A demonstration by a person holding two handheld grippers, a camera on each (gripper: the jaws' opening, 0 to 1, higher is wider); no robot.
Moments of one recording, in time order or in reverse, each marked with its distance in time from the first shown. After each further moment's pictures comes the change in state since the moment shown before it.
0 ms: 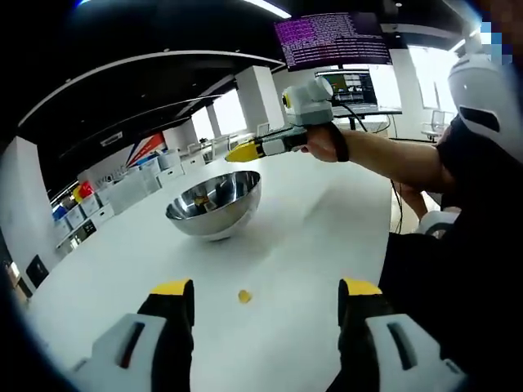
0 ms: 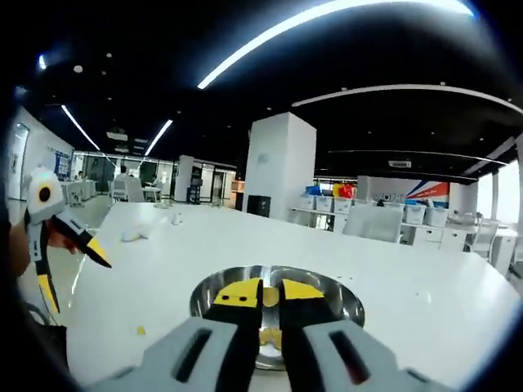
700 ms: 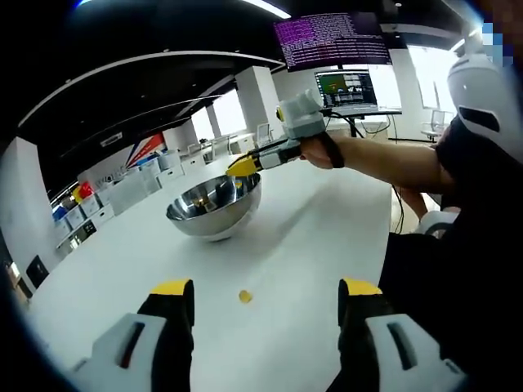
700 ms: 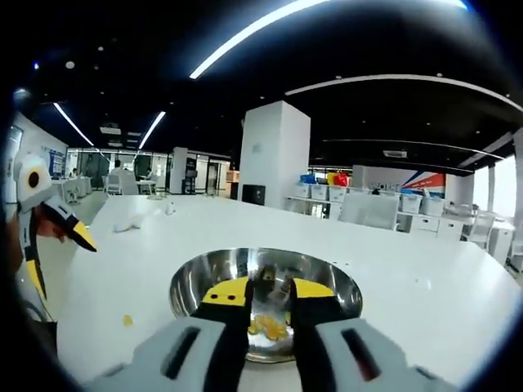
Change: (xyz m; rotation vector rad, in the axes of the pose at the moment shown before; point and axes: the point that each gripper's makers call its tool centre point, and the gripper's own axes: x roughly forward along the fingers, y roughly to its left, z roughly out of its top) left arm 0.000 0.001 0.001 0.001 0.001 -0.001; right arm 0.006 -0.009 -0.018 0.027 0.046 0.004
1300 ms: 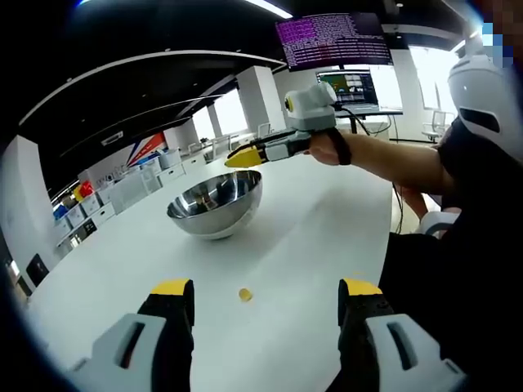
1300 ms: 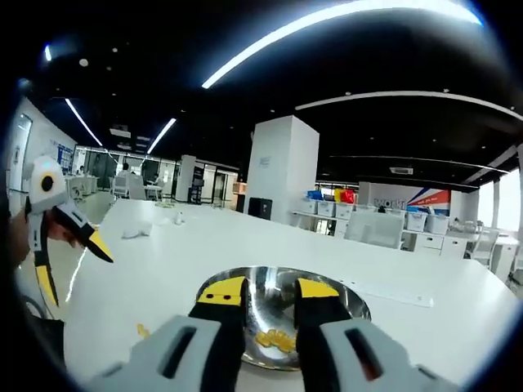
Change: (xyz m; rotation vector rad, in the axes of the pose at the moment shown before) left arm 0.000 0.001 -0.001 -0.007 0.000 0.003; right arm -0.016 0.033 0.029 -0.048 -0.097 0.047
